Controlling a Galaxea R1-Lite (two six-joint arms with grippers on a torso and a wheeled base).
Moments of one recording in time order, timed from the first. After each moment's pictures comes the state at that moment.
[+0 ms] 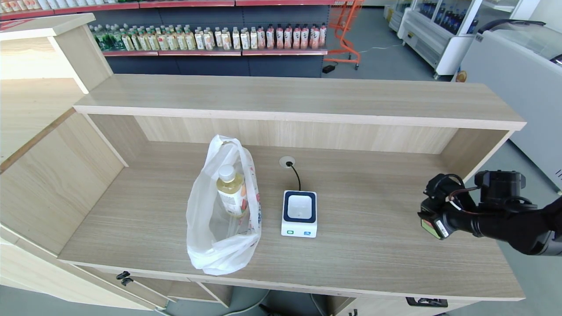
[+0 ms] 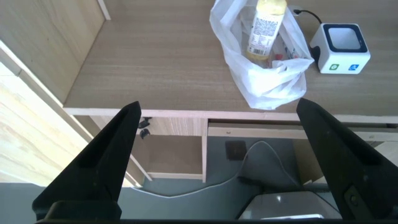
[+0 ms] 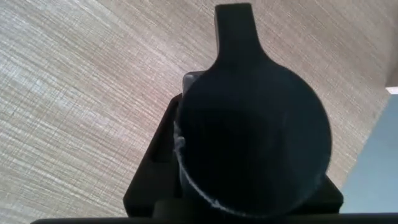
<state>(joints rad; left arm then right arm) 0.00 0.00 0.00 0.00 -0.06 0.03 -0.11 2.01 -0.71 -0.74 0.20 -0.67</state>
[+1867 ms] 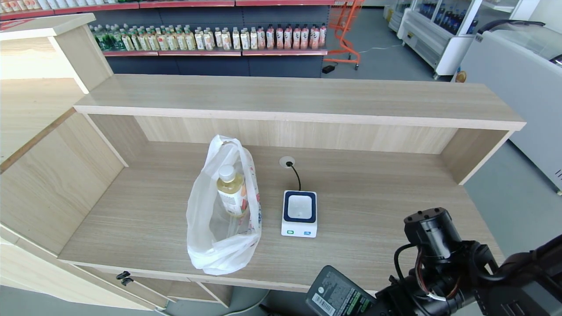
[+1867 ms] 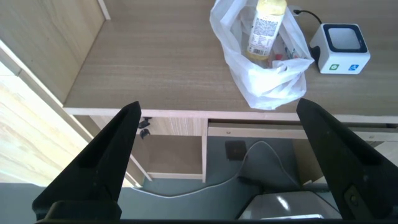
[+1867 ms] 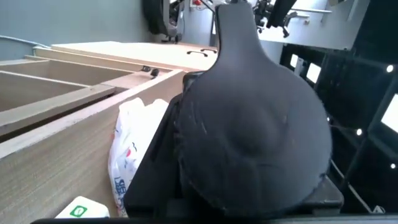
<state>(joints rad) 0.00 0.00 0.00 0.00 -0.06 0.03 0.53 1.83 -0.49 -0.56 1.14 -2.72</state>
